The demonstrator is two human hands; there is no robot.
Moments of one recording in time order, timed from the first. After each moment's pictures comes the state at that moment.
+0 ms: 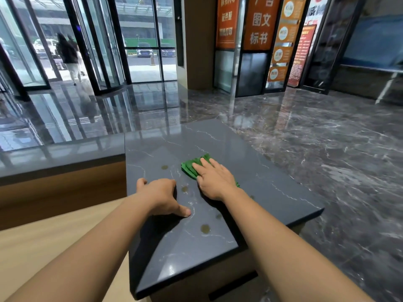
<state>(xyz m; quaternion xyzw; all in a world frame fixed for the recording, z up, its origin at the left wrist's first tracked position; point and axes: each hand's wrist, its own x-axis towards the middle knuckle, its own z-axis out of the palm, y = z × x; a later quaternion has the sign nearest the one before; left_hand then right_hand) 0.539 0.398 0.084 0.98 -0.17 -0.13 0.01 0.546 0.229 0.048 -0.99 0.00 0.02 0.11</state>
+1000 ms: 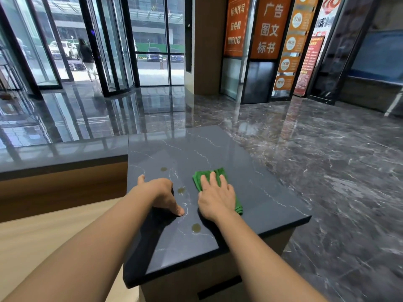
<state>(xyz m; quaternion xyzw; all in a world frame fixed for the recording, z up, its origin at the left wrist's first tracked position) 0.540 0.386 0.094 0.97 -0.13 -0.19 0.01 0.494 0.239 0.046 -0.99 0.10 0.00 0.09</state>
